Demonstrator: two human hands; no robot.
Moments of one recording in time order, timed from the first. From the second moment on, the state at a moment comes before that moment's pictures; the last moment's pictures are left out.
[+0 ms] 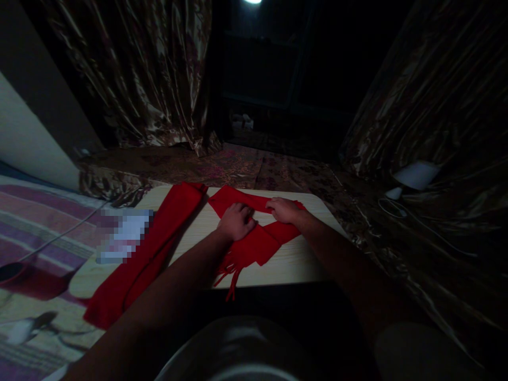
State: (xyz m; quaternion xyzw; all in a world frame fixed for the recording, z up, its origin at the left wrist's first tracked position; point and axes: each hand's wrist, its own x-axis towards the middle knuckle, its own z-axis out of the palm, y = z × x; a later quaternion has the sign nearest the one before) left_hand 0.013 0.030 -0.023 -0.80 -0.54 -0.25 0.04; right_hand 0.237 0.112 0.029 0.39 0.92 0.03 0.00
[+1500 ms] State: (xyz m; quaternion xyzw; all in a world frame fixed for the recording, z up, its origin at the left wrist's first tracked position) left_hand -0.041 0.106 -0.018 -0.74 -0.67 -0.05 -0.04; right_hand 0.242 0.176 0.025 0.54 0.84 -0.04 -0.02
